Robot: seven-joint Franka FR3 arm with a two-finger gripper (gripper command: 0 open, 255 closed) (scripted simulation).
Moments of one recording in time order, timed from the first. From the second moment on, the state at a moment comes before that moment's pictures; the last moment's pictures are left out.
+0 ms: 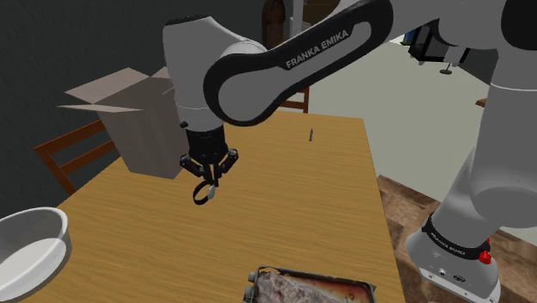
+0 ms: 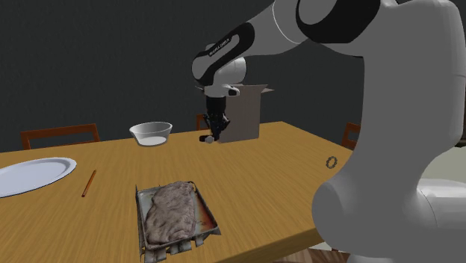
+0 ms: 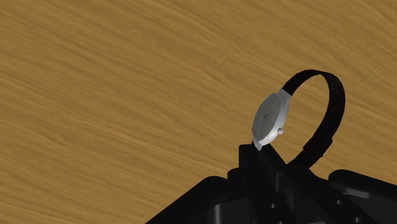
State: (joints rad) arm 0.11 0.26 0.62 -1.79 -0.16 2.05 1.34
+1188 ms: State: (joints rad) arm 0.13 -0.14 0.69 -2.11 0.10 2.05 1.33
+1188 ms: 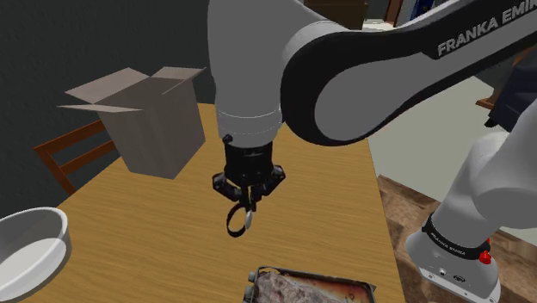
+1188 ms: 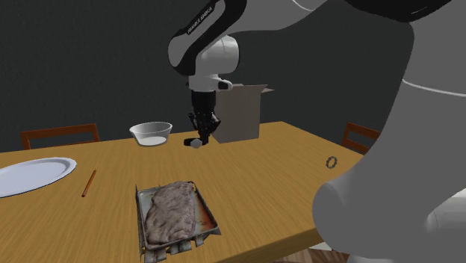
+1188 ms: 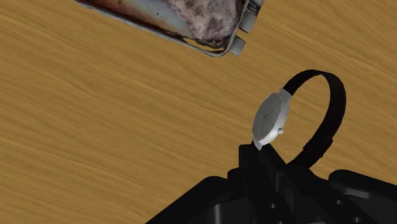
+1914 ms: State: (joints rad) arm 0.29 -0.45 0.73 -2.30 0.32 1.99 1.42
